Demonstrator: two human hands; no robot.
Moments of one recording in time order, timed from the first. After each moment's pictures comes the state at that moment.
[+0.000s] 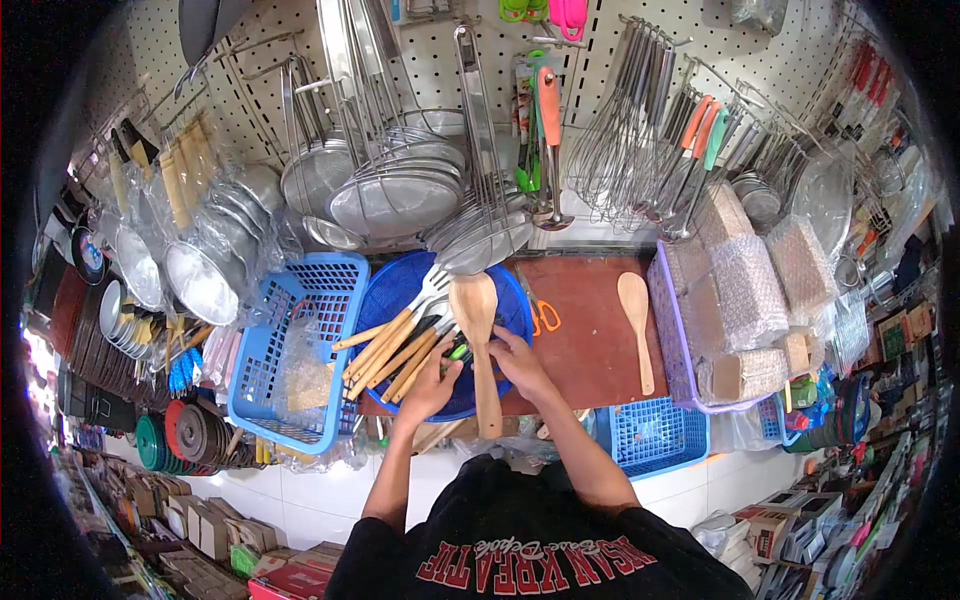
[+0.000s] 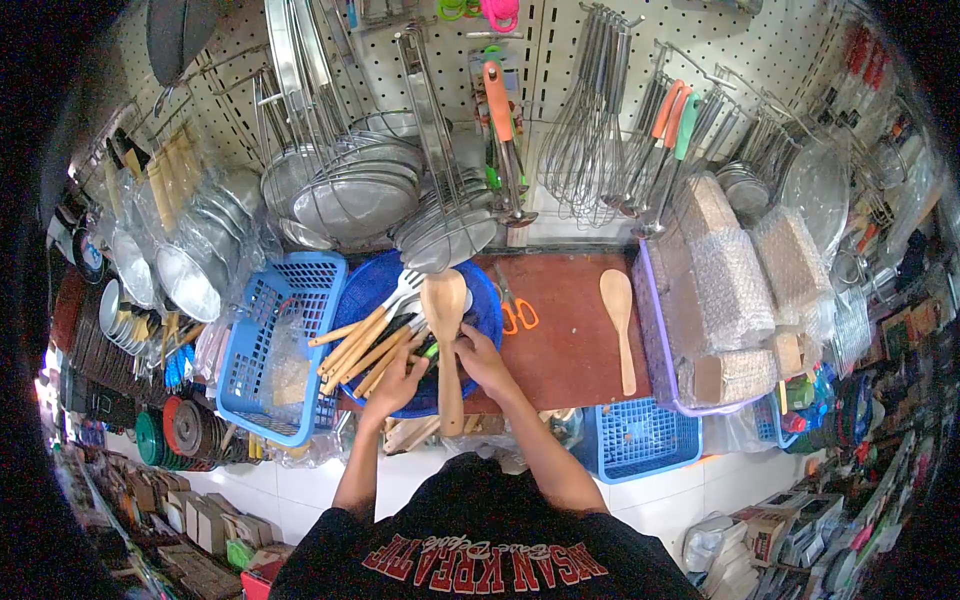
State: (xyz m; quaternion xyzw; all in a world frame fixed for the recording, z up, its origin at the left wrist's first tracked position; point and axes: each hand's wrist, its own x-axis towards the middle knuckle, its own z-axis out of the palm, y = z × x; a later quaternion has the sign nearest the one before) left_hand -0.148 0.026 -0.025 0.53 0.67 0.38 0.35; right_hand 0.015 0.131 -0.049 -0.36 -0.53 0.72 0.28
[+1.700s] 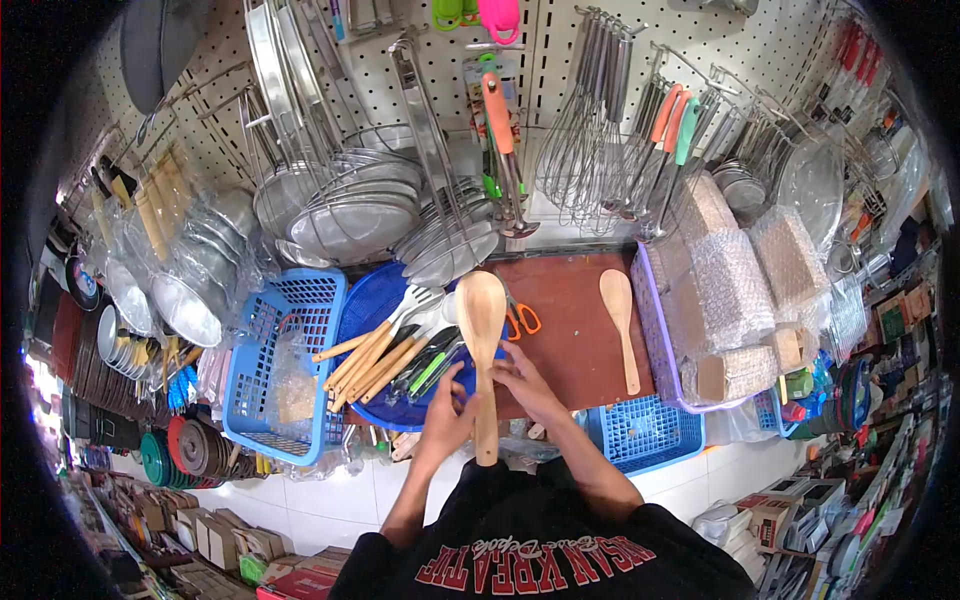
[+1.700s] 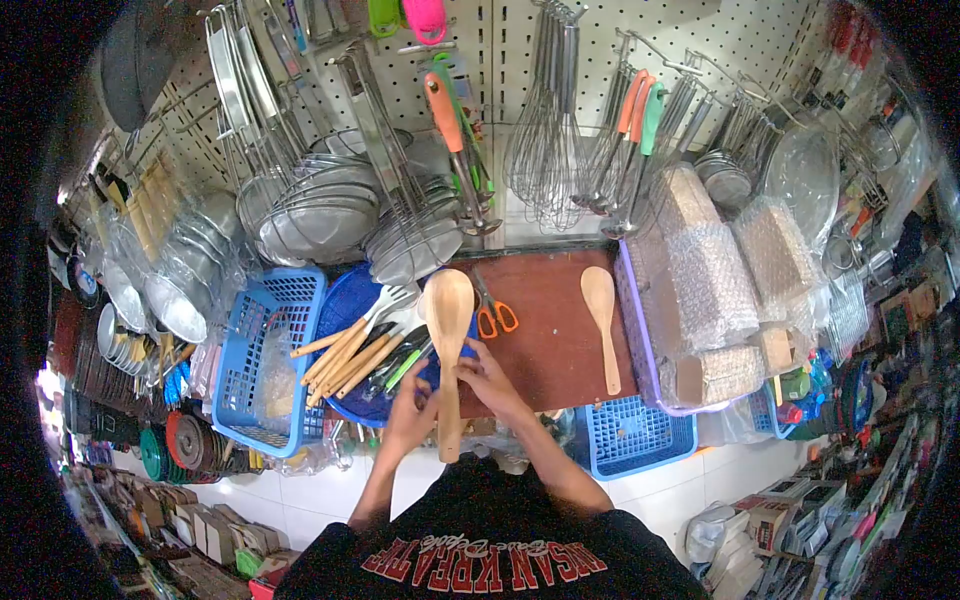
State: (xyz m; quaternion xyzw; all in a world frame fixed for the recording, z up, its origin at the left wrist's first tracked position) left_hand -0.065 0.014 0.008 0.48 0.66 0.46 0.36; right_hand 0.078 0.116 -0.022 -0.31 -0.48 0.76 0.30
